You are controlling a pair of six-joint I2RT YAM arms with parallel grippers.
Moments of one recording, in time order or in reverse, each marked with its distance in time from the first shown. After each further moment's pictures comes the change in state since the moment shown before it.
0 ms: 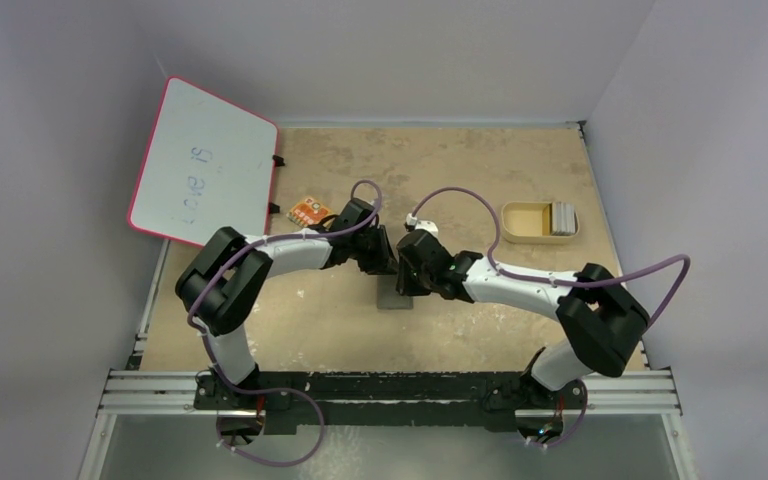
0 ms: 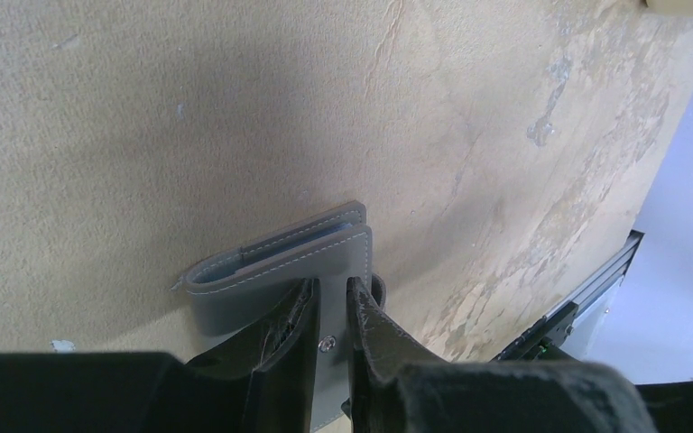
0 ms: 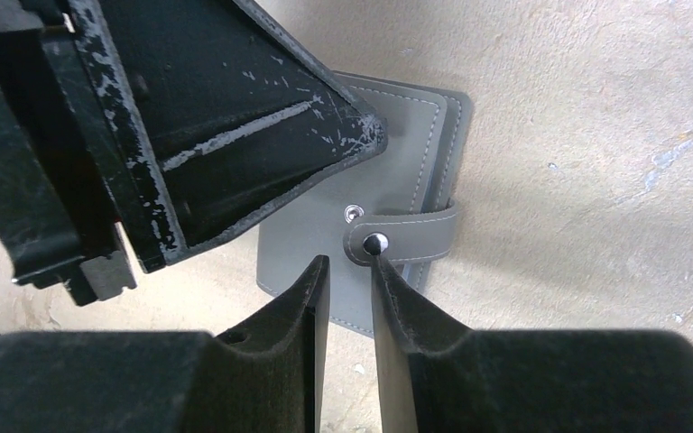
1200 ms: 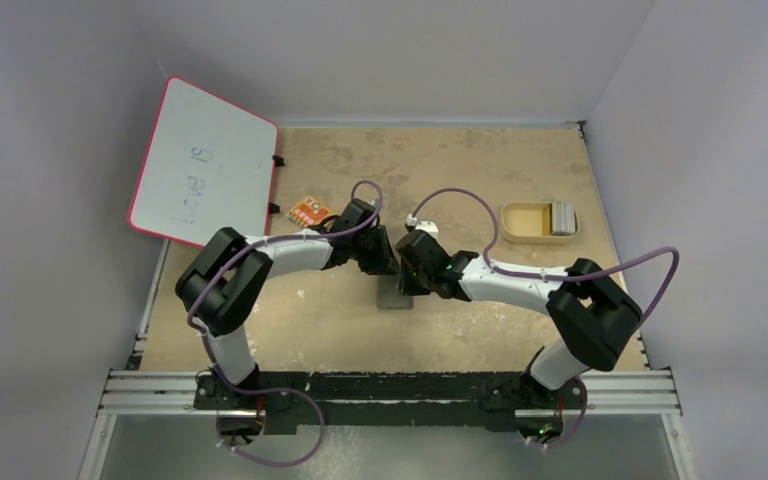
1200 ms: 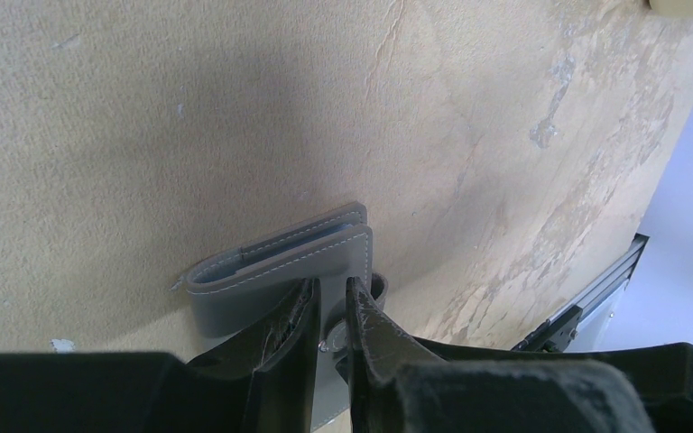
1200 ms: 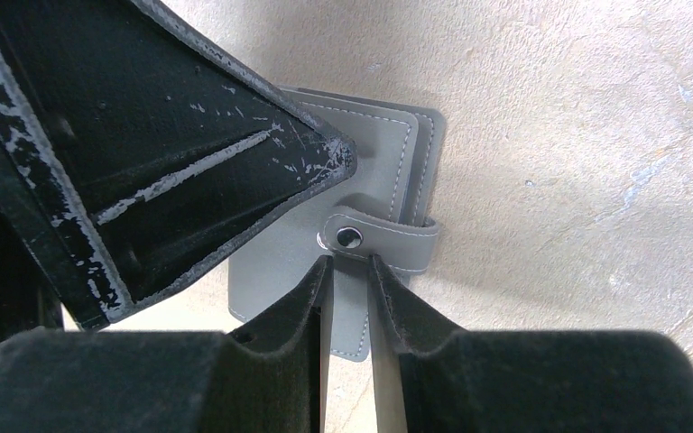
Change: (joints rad) left arm -0.007 -0.002 0.000 -0.001 -0.016 -0.001; right arm -0.014 0.044 -0.006 0.023 0.030 -0.014
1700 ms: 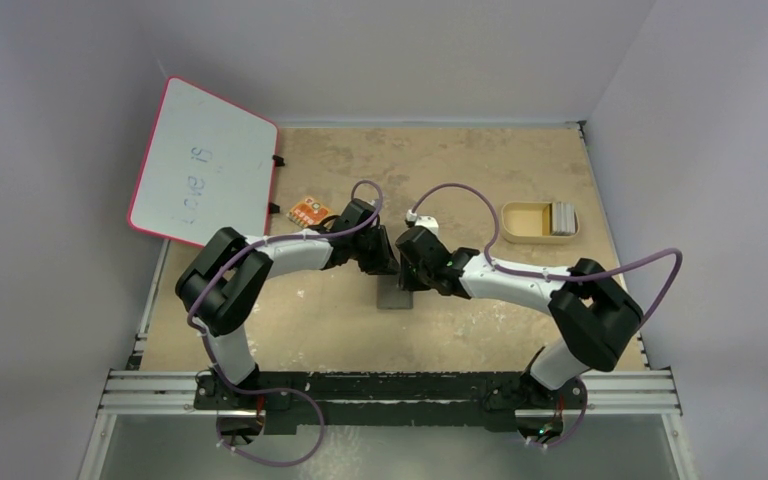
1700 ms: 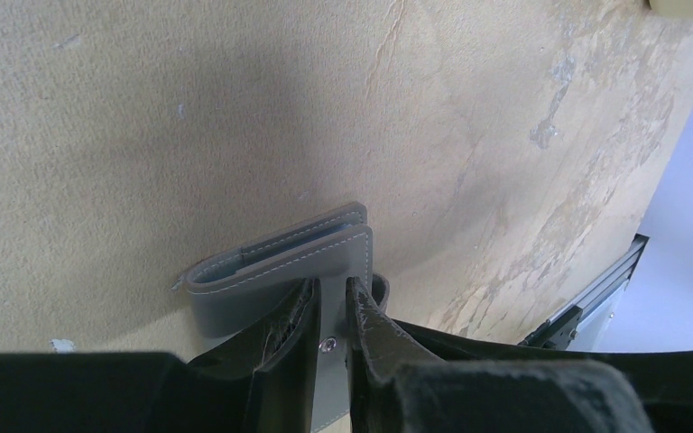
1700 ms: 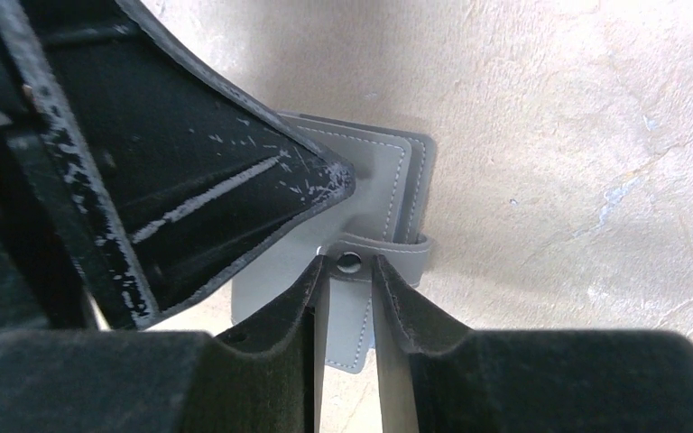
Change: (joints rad) left arm 0.000 0.000 0.000 0.000 -0.001 -0.001; right arm -0.006 -0.005 0.018 -0.009 0.025 -0.022
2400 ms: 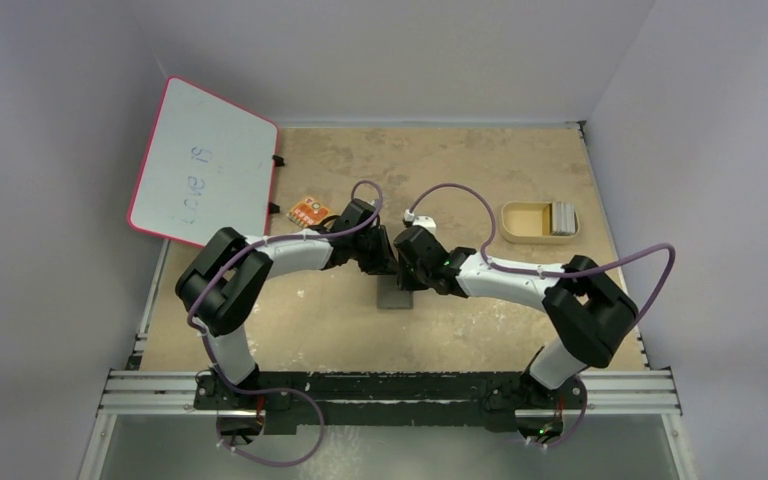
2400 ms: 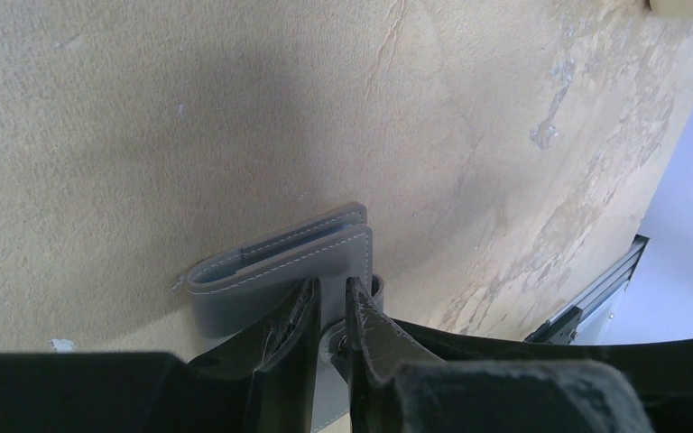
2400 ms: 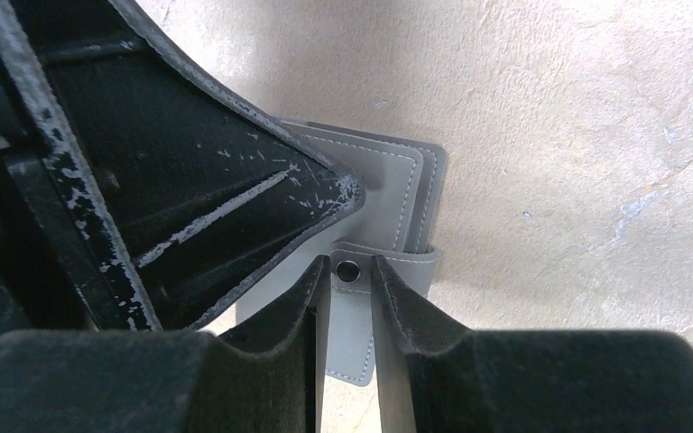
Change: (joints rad) left arm 0.000 0.000 0.000 0.000 -0.002 -0.002; right arm 0.000 0.028 0.014 0.015 -0.009 -0.005
